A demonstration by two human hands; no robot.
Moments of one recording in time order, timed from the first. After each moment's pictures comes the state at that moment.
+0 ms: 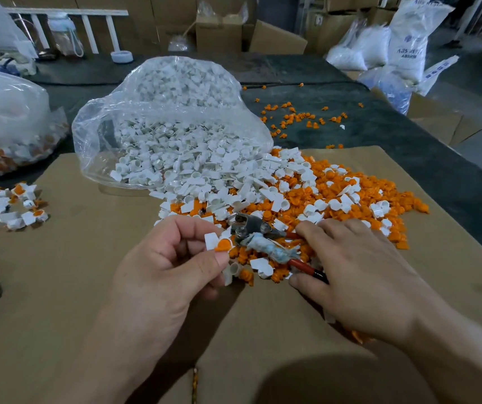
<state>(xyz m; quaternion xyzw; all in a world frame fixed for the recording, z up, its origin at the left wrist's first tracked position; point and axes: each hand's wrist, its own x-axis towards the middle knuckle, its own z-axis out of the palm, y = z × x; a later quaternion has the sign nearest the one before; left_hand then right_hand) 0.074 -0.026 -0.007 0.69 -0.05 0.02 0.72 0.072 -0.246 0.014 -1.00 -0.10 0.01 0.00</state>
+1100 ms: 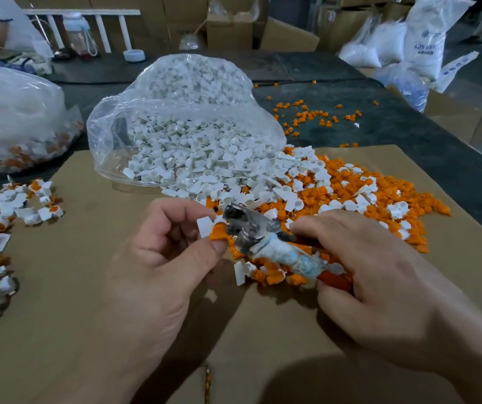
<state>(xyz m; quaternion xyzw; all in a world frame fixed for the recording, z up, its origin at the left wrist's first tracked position) 0.075 -0.023 -0.006 0.67 -0.09 0.13 0.73 0.060 -0.241 0.031 -0.96 -0.21 -0.05 0.19</state>
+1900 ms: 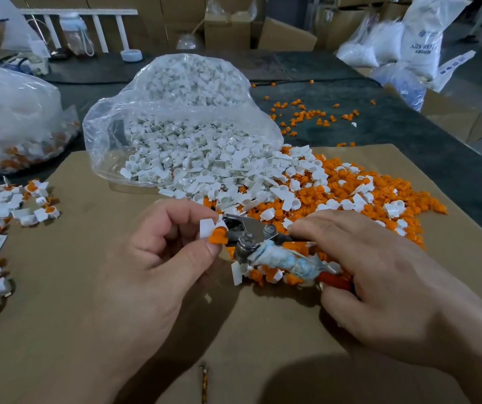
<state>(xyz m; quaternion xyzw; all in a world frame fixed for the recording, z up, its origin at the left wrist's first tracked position) 0.075 -0.014 -0.004 0.70 -0.11 0.11 0.69 0.060 -0.246 0.031 -0.96 -0.23 -0.05 0.16</state>
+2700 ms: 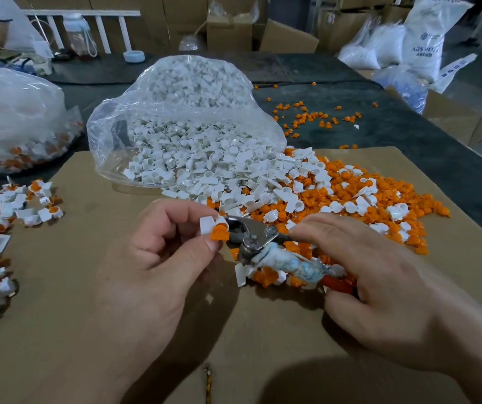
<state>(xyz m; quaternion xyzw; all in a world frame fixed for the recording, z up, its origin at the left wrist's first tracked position) 0.076 -0.013 -0.007 0.70 -0.11 0.15 0.69 0.062 -0.247 0.026 -0.95 -0.25 -0.02 0.21</state>
